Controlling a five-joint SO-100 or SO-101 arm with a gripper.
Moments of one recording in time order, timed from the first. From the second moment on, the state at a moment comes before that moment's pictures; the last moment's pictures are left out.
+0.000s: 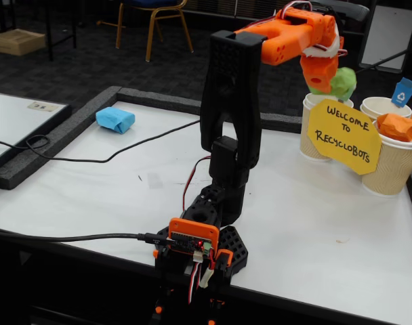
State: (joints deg) arm 21.5 94.8 91.8 51.2 -13.1
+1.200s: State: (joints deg) arm 3.3 135.1 107.7 72.4 -13.1
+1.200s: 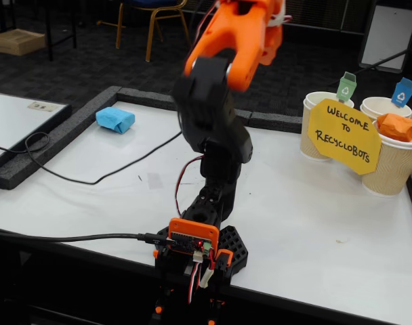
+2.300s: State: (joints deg) arm -31.7 166.9 132.6 81.3 -13.1
